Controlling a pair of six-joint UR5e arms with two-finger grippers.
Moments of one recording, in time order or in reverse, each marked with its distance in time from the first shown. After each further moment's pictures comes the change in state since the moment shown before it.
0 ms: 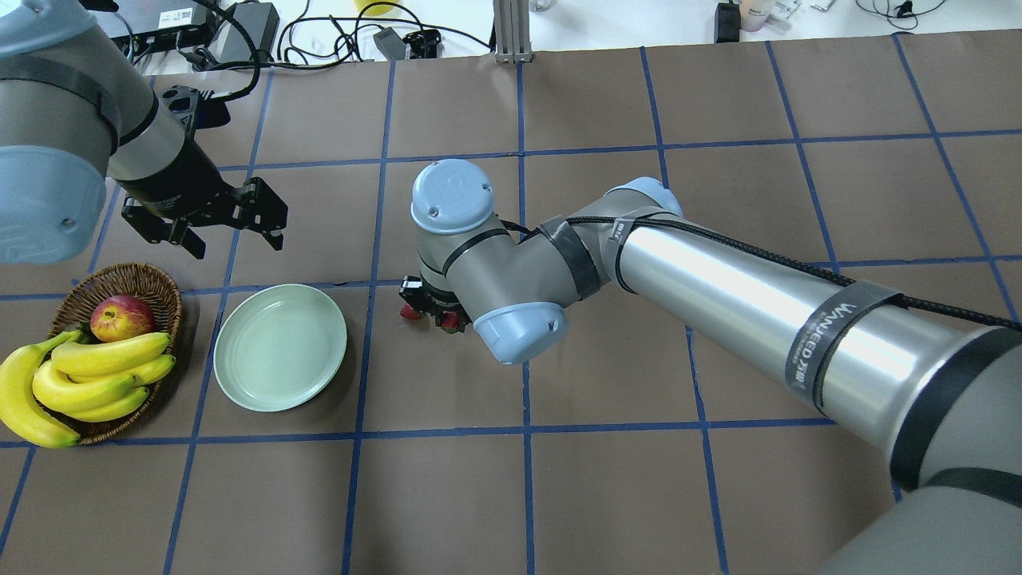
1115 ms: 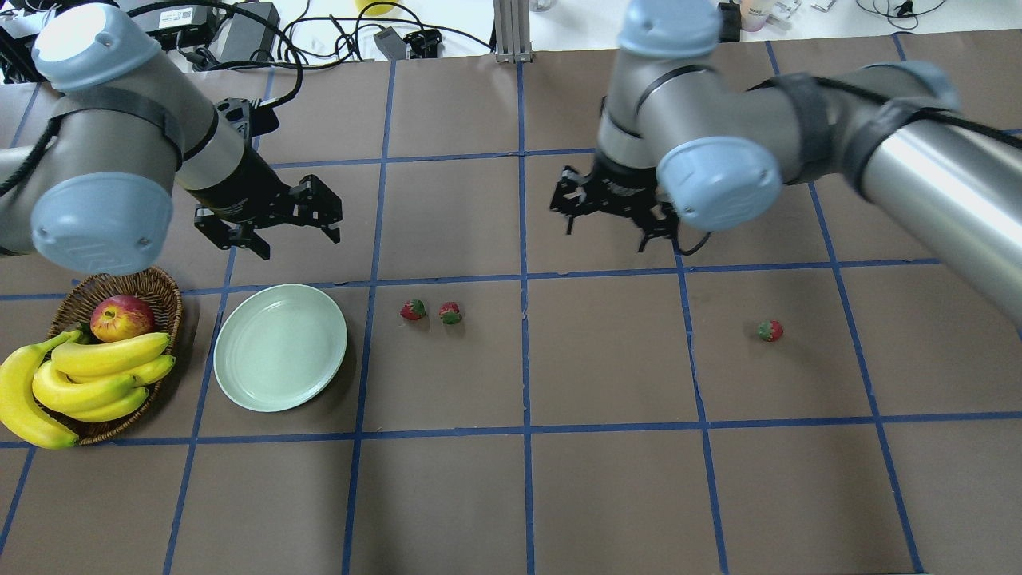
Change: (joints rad) left arm -0.122 -0.123 -0.045 0.246 -0.133 -0.234; right arm -0.581 -0.315 0.042 0.414 -0.092 -0.557
